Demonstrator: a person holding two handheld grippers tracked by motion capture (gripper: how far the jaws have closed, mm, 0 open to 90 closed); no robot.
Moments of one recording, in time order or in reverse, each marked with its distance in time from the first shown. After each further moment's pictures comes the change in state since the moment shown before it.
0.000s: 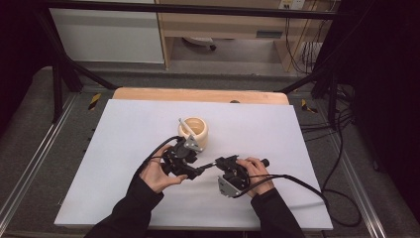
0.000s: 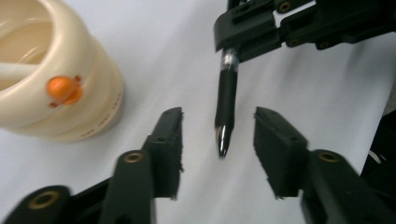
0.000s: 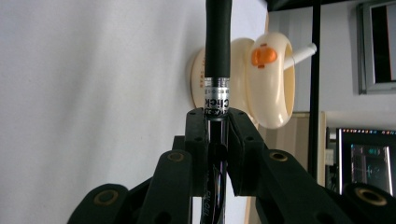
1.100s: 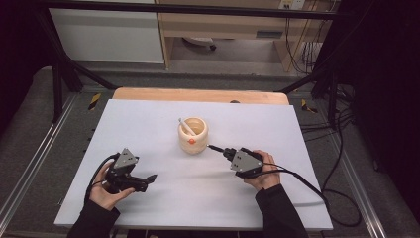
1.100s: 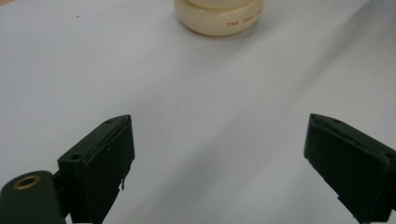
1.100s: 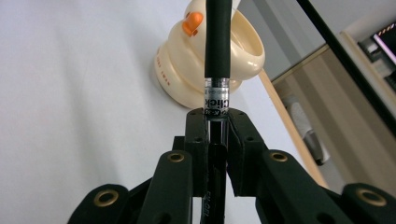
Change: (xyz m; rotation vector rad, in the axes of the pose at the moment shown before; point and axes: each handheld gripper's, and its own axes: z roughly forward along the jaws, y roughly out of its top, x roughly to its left) left arm 0.056 -0.156 -0.028 -0.227 0.229 -0.213; right arm -0.019 -0.035 -0.007 -0.064 -0.013 0.646
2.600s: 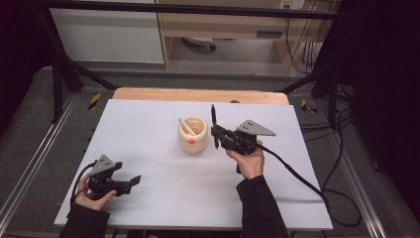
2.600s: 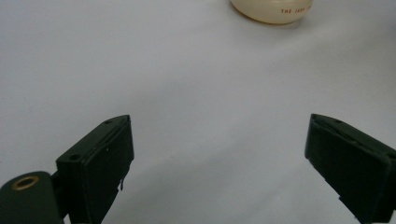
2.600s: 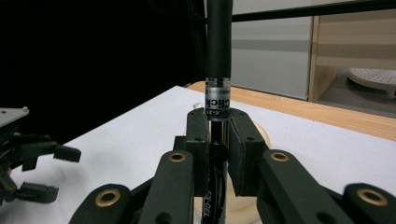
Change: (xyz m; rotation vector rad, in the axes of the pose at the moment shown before) left arm 0.030 -0.048 -0.009 -0.082 0.030 -0.155; right arm -0.035 0.033 0.024 -0.324 0.026 0.856
